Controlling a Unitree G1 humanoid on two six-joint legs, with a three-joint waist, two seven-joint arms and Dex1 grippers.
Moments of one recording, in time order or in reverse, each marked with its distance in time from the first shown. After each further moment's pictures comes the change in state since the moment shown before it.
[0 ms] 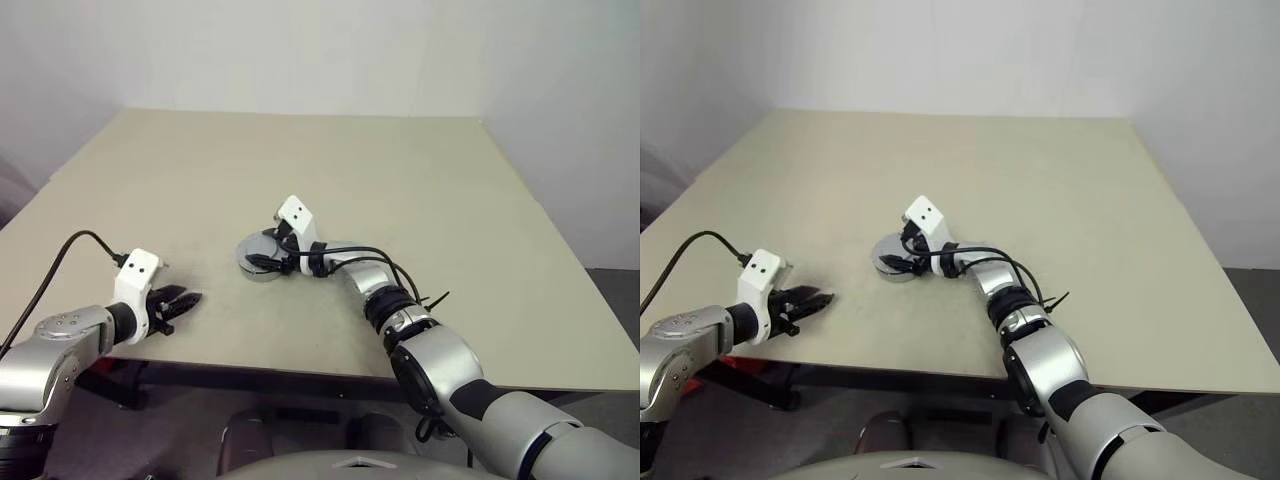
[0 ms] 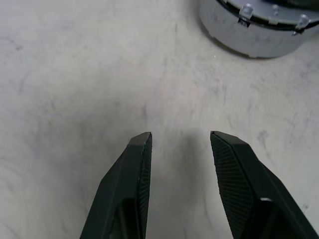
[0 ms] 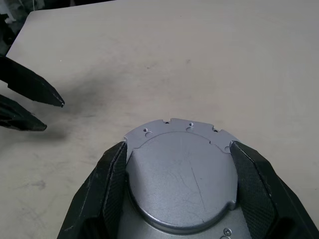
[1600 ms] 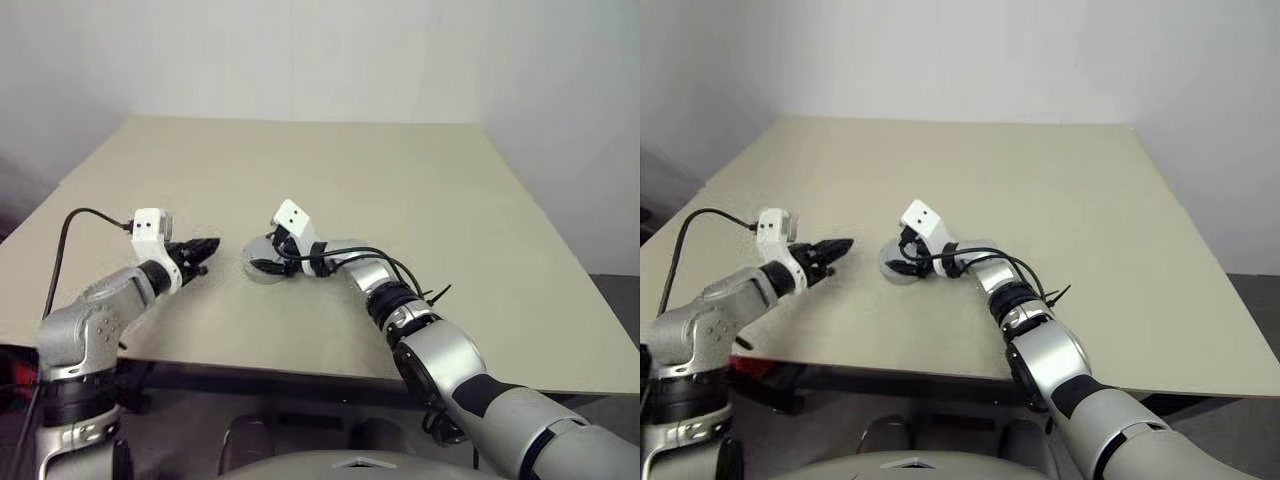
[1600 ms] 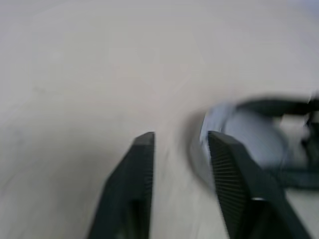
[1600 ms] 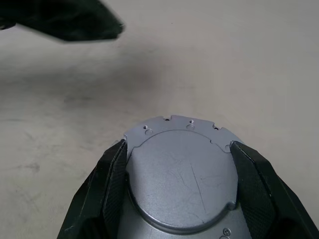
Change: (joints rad) left arm -0.344 -0.331 0.130 0.143 -0.143 0.120 0.245; right arm -0.024 -0.029 0.059 0.028 -0.068 0.026 -0.012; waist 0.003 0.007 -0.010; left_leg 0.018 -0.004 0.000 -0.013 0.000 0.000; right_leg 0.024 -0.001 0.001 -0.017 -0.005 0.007
